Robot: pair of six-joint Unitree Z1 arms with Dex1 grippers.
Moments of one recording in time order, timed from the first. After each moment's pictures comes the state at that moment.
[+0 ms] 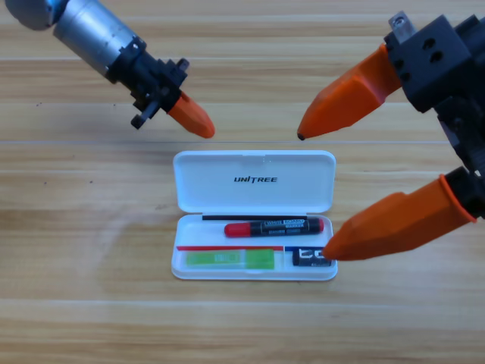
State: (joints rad) arm 0 -0.28 2.39 -1.99 1.13 -0.86 1.37; arm 1 1.01 1.50 -1.46 0.76 0.44 -0.49
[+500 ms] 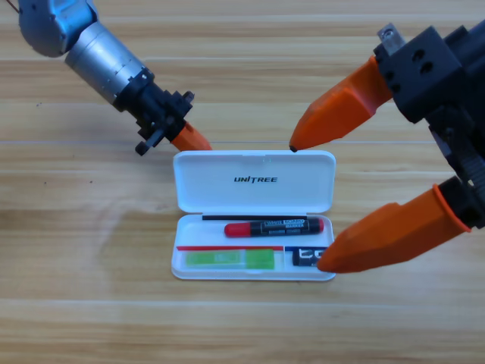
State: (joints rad) arm 0 -0.30 2.44 -1.93 1.13 -0.86 1.37; arm 1 1.01 1.52 -1.46 0.76 0.47 -0.49
